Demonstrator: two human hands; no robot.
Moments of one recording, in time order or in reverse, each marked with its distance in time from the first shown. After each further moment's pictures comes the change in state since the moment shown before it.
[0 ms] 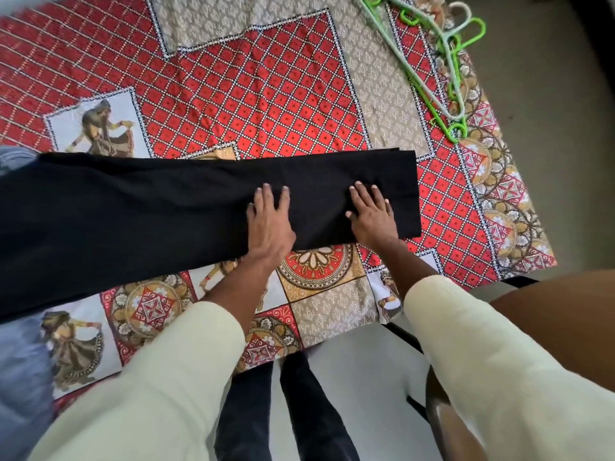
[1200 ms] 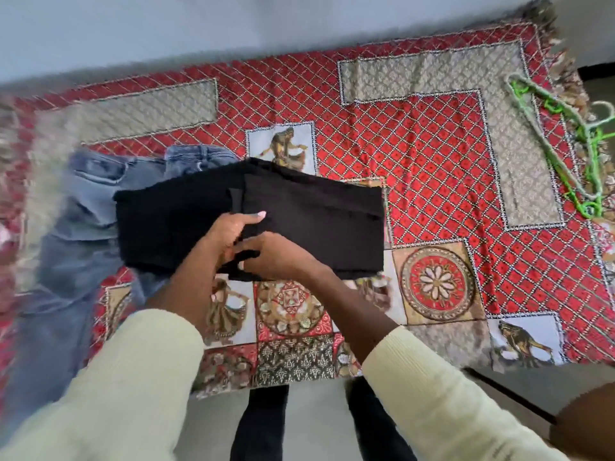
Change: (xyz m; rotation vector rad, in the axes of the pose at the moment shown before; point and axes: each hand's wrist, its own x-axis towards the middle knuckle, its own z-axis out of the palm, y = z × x) left_hand -0.104 -0.326 -0.123 -1.637 -0.119 -0.732; right_hand -0.126 -0.446 -0.020 0.320 -0.471 -0.608
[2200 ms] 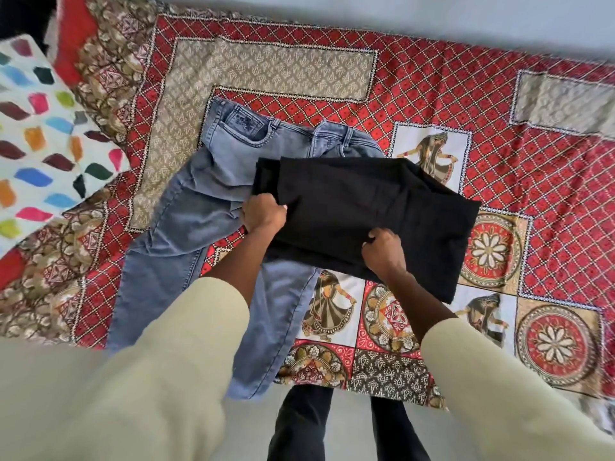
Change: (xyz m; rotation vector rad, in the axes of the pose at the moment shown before) left_hand 0.070 -0.010 -0.251 0.701 0.606 0.087; right_hand 0.163 0.007 0.108 -0.222 0.350 0.458
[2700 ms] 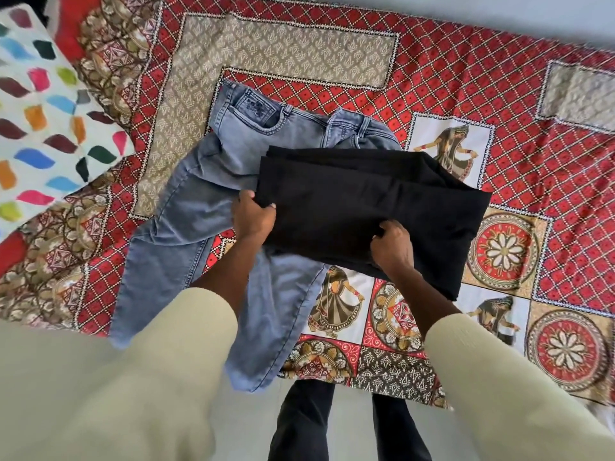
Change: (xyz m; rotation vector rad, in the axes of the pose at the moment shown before) left_hand 0.012 -0.057 0.002 -0.318 0.055 -0.122; right_hand 0.014 -0.001 0.017 -0.034 0.054 0.011
